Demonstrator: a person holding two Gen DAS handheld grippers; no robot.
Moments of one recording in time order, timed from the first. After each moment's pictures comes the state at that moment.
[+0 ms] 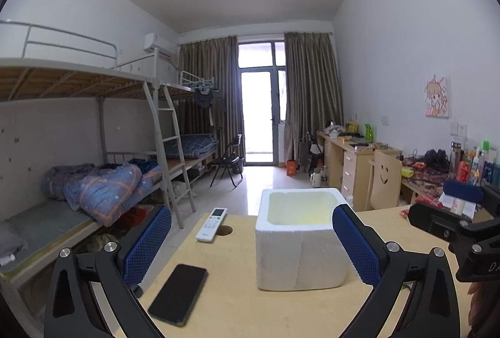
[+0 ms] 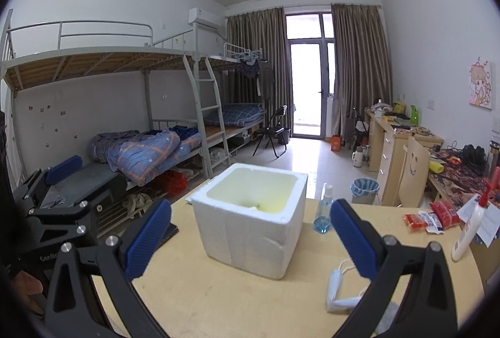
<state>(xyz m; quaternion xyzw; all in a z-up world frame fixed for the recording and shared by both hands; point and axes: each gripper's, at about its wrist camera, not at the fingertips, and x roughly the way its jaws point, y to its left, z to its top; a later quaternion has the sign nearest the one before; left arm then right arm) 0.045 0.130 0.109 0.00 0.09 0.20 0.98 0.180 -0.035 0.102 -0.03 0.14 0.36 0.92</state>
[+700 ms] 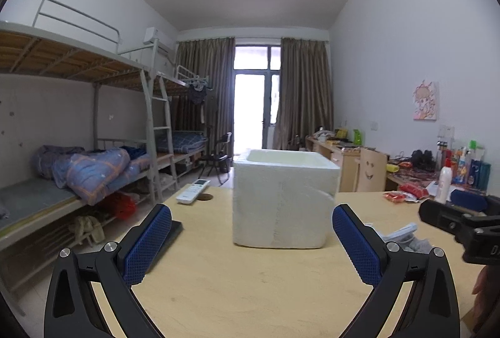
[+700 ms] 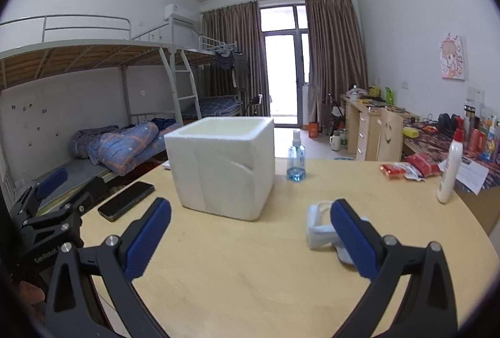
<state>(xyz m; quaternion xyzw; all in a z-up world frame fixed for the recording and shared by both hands) 0.006 0.101 0.003 -0.03 0.06 0.18 0.98 0.155 -0.084 0.016 -0.02 0.15 0.31 0.94</state>
